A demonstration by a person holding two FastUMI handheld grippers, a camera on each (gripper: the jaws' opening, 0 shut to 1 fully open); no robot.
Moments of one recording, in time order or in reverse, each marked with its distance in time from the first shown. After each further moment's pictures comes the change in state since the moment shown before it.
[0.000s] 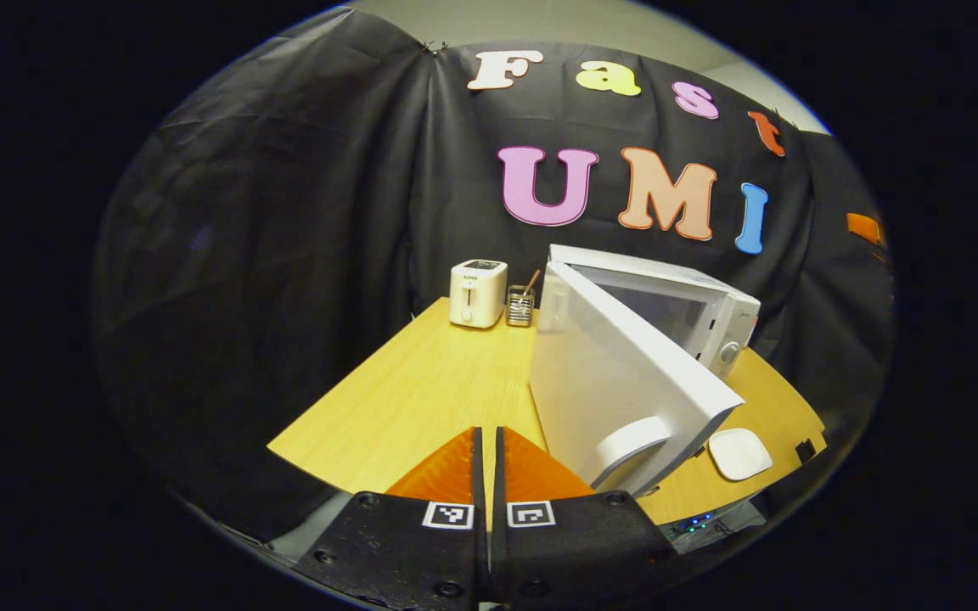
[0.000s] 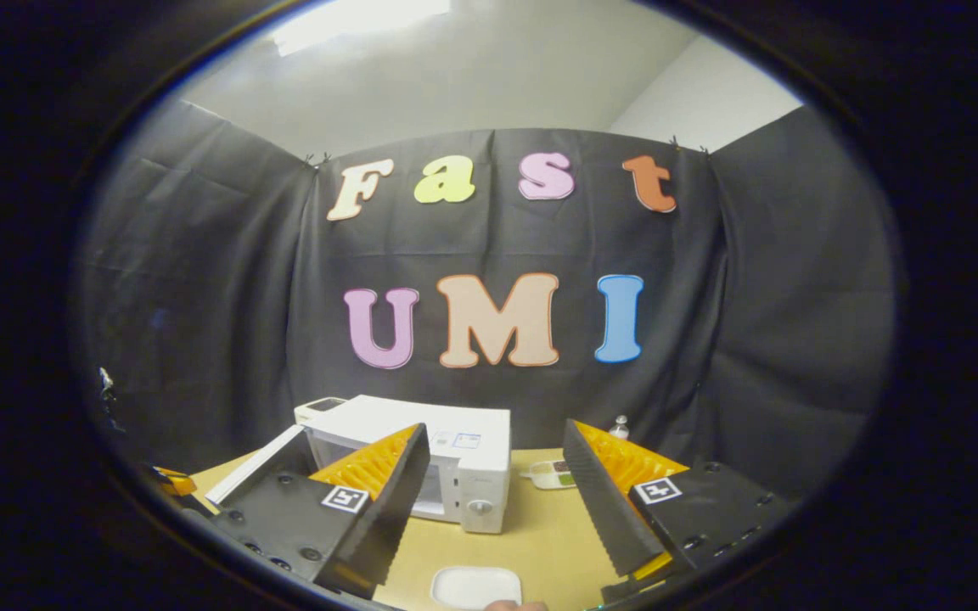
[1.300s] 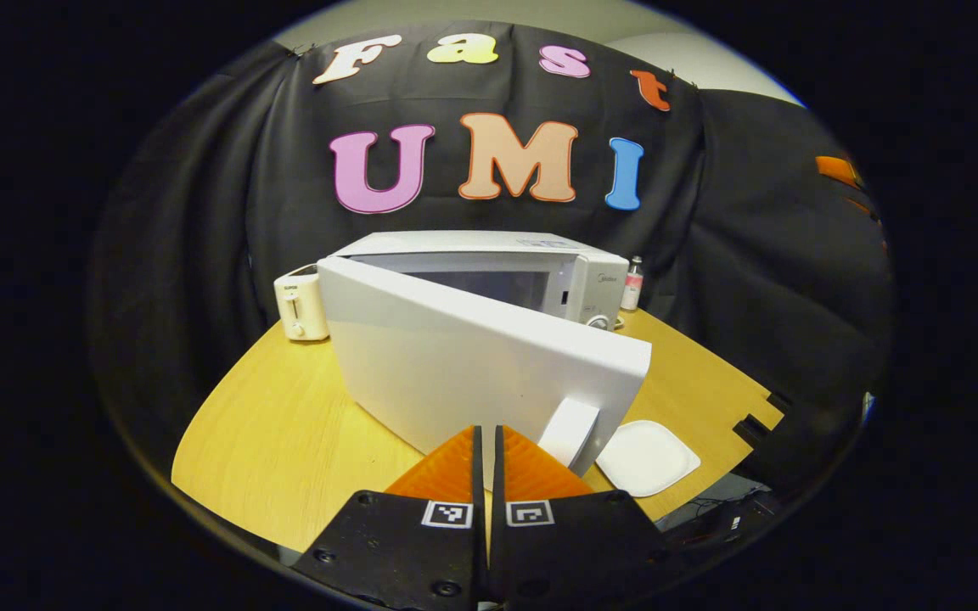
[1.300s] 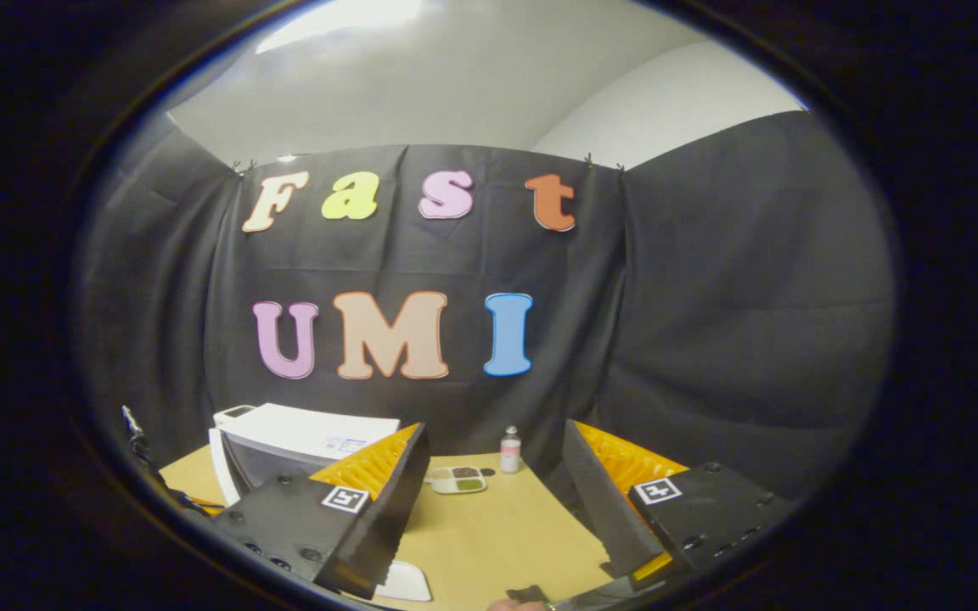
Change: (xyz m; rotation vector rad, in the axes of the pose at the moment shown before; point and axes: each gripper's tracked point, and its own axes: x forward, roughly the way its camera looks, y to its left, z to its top) left arm 0.070 -0.213 -0.005 0.190 0.045 -0.371; right arm -0.058 -0.160 0.034 -0.012 -0.019 -0.302
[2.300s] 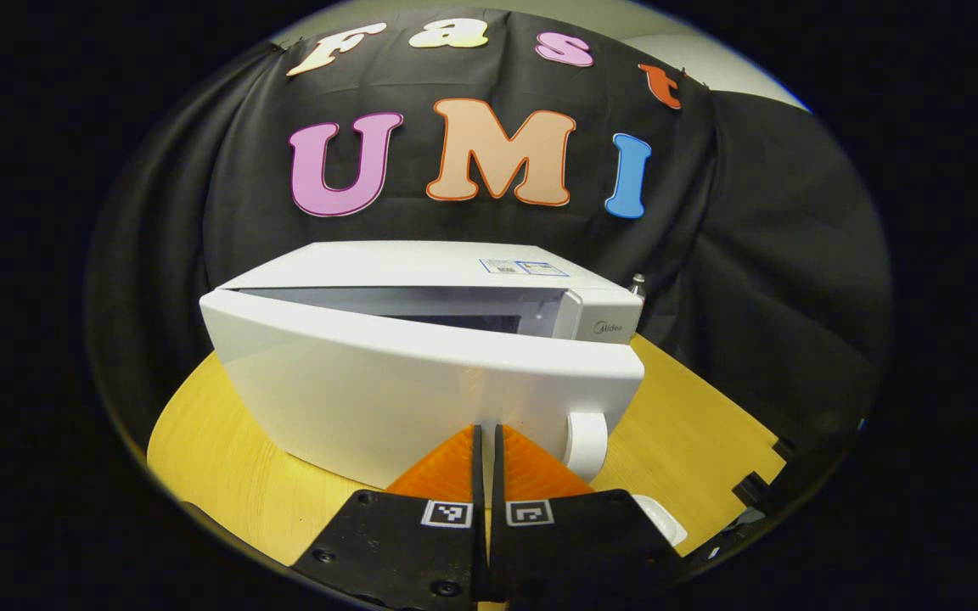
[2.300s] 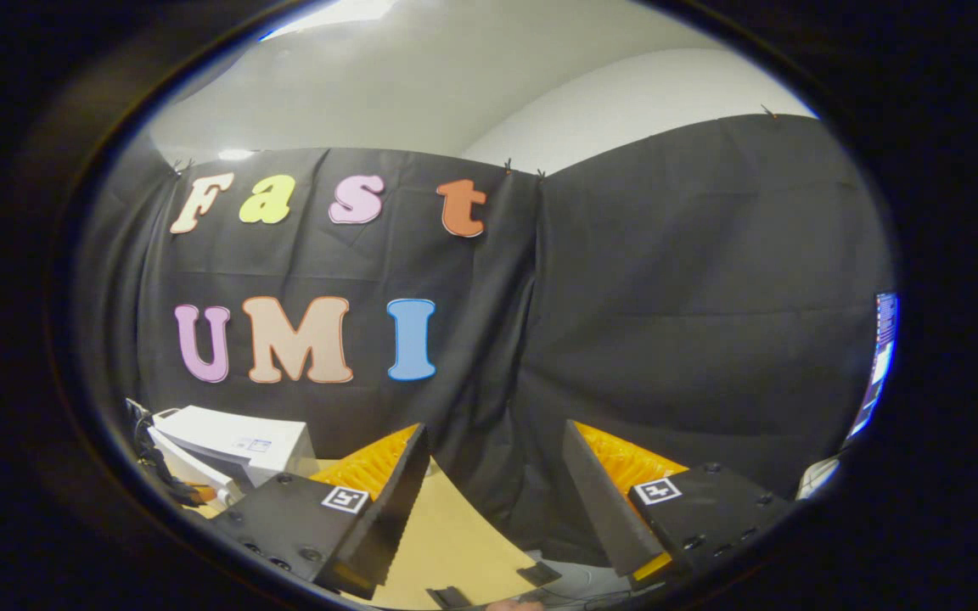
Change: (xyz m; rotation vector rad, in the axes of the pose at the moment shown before) left arm 0.132 -0.041 0.056 -0.050 -0.017 -0.024; right arm -0.005 -0.126 0.014 -0.003 -0.012 -0.225
